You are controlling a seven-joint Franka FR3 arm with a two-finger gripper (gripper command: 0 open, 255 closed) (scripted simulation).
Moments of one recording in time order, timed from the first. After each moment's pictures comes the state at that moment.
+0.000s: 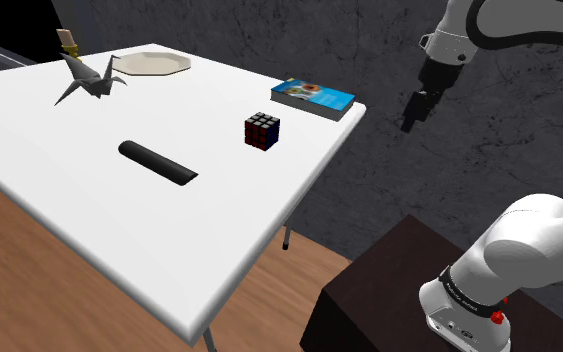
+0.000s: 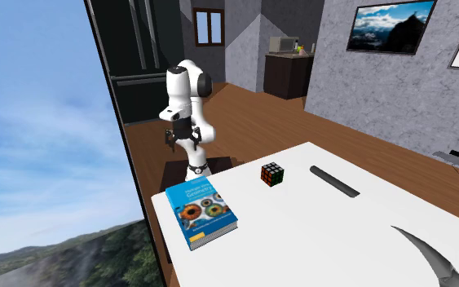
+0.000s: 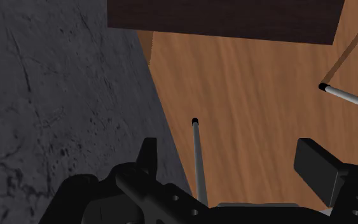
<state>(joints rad) -0.02 -0.78 -0.06 -2.40 -0.07 1.65 -0.14</state>
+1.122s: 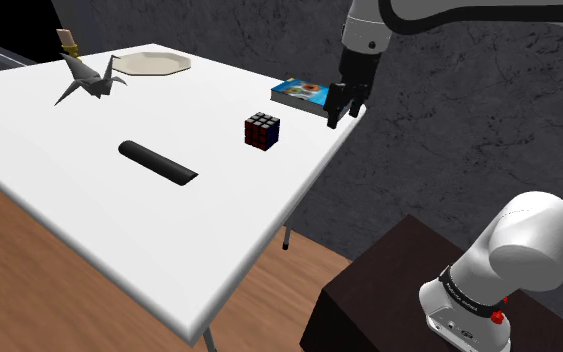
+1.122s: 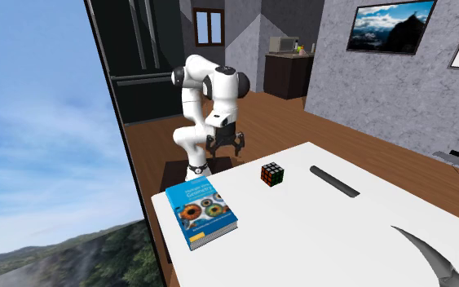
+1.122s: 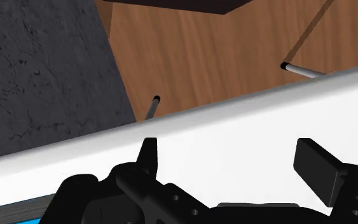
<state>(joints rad) 0.08 -0.41 0.18 -2.10 0.06 1.71 0.14</state>
